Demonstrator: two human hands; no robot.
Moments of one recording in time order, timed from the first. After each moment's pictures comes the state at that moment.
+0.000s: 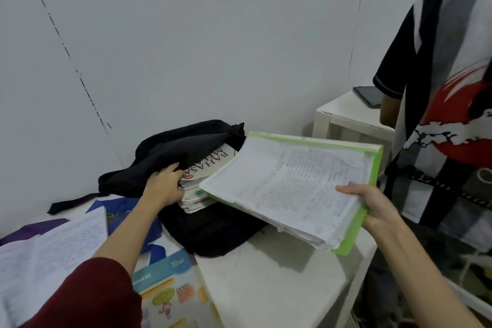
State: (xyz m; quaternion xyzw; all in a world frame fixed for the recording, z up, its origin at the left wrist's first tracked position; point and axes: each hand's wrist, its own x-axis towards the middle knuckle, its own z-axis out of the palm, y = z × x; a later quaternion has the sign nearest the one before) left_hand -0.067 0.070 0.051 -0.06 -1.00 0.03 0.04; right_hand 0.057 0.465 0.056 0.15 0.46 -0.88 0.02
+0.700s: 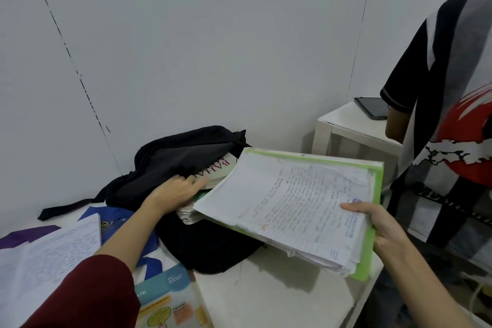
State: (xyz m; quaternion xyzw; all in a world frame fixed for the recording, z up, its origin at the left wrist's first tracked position) left_hand -0.088 0.069 0.045 -0.34 -0.87 0.27 0.22; right_hand 0.051 0.464 0.054 0.14 0.47 -0.87 0.05
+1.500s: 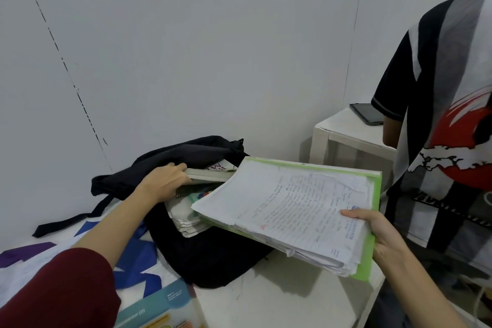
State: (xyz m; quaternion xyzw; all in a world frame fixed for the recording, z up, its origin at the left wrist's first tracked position) left_hand -0.097 0.076 0.106 -0.24 -0.93 0.29 0.05; right_hand 0.053 0.462 0.059 0.14 0.44 -0.88 0.04
